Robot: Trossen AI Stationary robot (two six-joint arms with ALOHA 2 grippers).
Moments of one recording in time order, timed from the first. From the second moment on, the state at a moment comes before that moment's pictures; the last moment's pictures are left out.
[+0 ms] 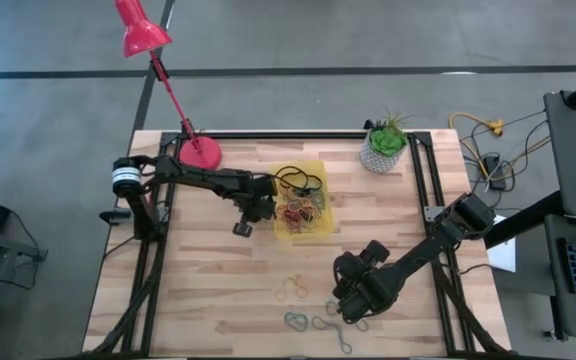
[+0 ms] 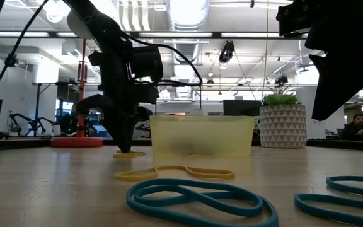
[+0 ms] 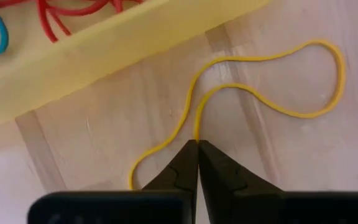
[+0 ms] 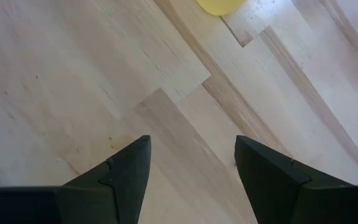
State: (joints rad) left arm 0.21 1.76 0.99 -0.57 0.16 0.51; right arm 0.63 1.89 1.30 -1.11 0.49 1.35
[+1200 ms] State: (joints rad) left arm 0.15 1.71 1.04 -0.46 0.09 0.30; right arm 0.63 1.89 1.29 -1.11 0.50 1.33
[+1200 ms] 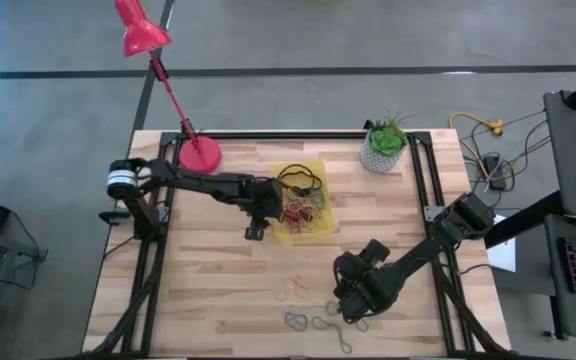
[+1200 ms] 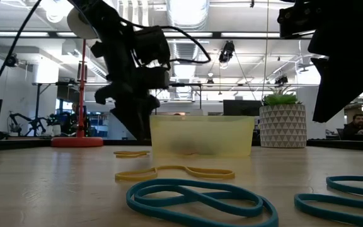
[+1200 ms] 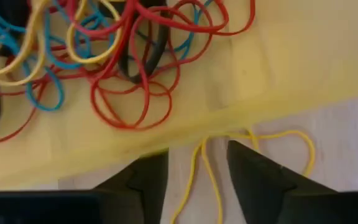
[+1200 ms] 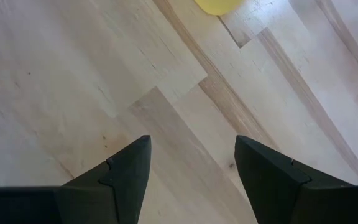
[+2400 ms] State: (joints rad) left arm 0.12 1.60 1.09 -0.70 0.11 0.29; right arm 0.63 1.89 1.27 -1.11 0.50 1.32
